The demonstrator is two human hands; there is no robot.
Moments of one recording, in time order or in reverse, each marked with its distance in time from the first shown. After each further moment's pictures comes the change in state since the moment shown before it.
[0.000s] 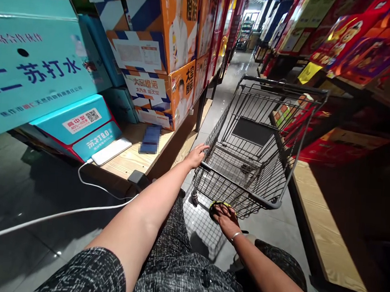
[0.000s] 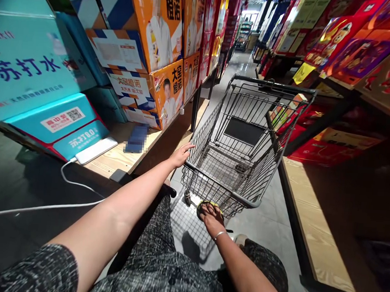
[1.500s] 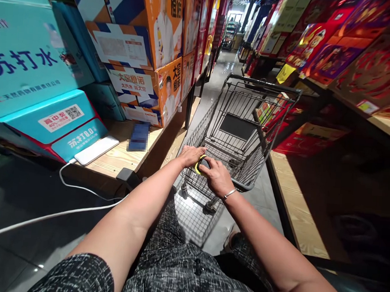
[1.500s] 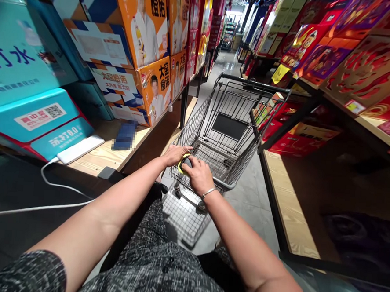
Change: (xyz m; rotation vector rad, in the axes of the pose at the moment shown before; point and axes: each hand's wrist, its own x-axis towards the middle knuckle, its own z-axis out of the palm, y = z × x) left_hand -0.022 0.054 -0.009 0.292 -0.236 0.109; right_hand 0.181 0.043 -0.102 0.054 -0.299 0.229
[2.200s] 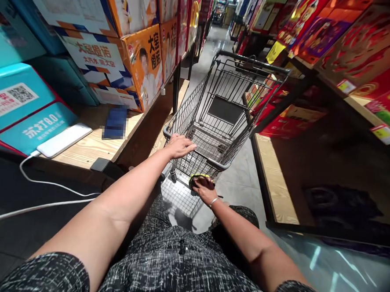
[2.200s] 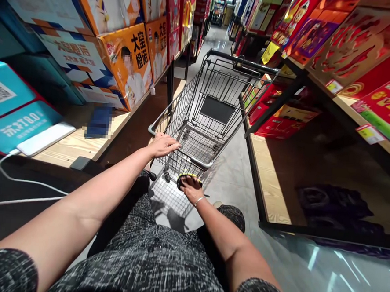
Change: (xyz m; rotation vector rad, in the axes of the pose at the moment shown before) left_hand 0.000 0.011 0.022 0.162 0.010 0.200; right_hand -0.139 0.013 0.121 -0.021 -0.241 -0.101
